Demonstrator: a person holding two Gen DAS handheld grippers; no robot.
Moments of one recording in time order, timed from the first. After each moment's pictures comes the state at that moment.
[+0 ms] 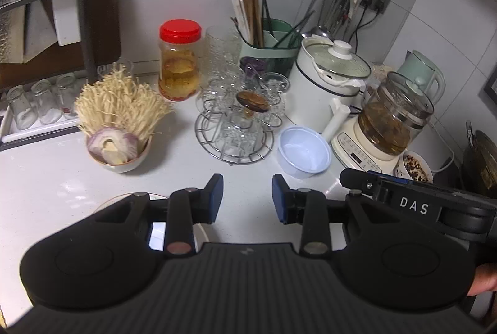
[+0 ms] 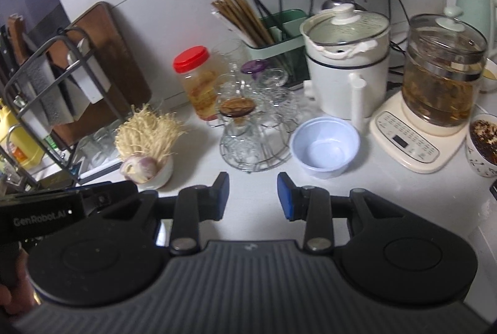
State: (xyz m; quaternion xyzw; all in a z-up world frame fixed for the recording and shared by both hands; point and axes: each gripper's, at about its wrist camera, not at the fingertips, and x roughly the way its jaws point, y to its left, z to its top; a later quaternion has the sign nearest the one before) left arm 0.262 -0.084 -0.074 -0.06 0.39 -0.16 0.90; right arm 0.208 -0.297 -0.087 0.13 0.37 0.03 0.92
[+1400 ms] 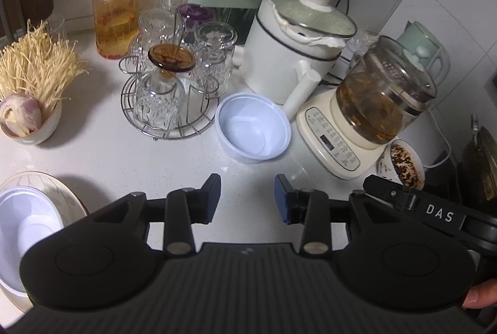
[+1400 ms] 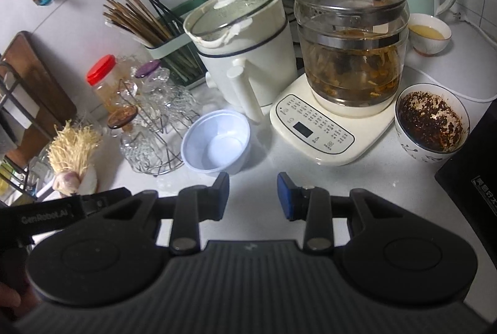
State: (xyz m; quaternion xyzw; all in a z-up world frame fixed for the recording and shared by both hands) left arm 0.326 -0.210 -0.129 -0.08 0.47 -0.17 0.87; right arm 0.227 -0.431 -0.126 0.18 0.41 -0.04 0.89
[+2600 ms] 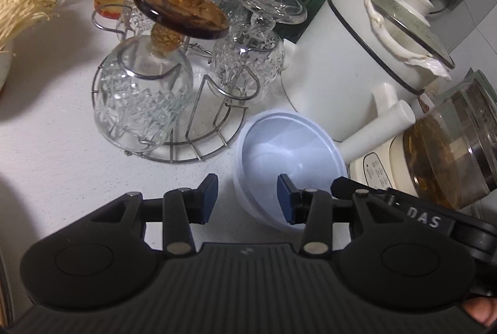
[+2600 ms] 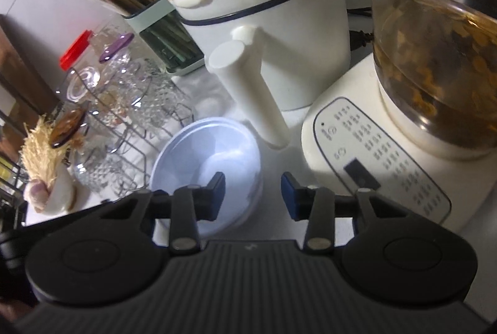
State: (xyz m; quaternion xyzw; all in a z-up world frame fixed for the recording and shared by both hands) left arm 0.430 -0.233 -0.246 -0.18 0.46 -0.10 0.86; right arm 0.364 -0.437 -0.227 0.18 0.45 0.04 0.87
